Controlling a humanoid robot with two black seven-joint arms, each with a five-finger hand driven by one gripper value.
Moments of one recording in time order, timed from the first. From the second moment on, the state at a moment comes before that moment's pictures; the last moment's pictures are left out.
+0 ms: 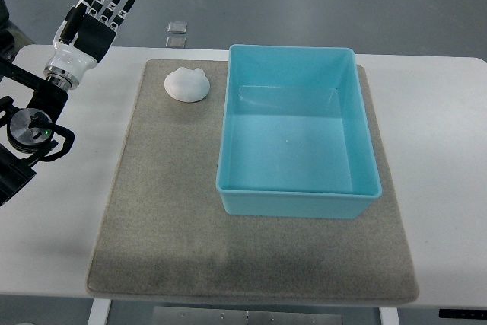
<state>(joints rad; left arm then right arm) -0.82 0.44 -0.52 -0.71 -0.53 -0.56 -0.35 0.00 0.00 0.06 0.12 -0.11 0.20 0.03</state>
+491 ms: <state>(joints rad) -0.82 0.44 -0.52 -0.71 -0.52 -0.55 -0.35 0.00 0.00 0.06 0.12 -0.11 0.20 0.03</state>
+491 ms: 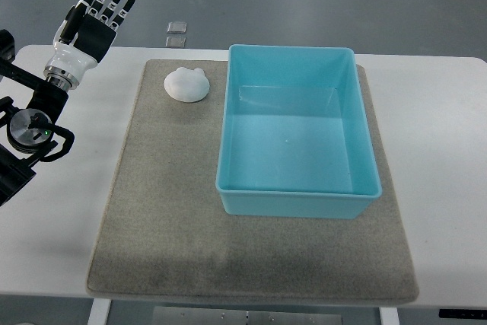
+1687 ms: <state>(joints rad) -0.88 0.39 -0.50 -0.69 -0.43 -0.40 -0.35 0.00 0.00 0.06 0.12 -0.11 0.20 0.03</state>
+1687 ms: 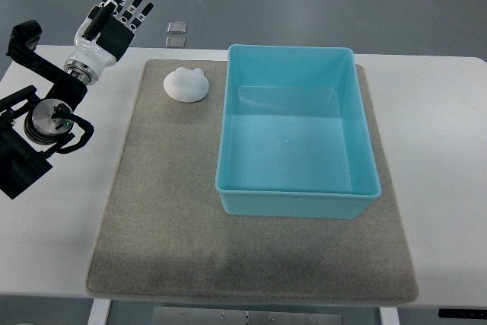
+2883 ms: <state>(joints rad) -1.02 0.46 -0.43 -0.60 0.66 -0.29 -0.35 0.00 0.00 0.06 0.12 -0.12 0.20 0.03</state>
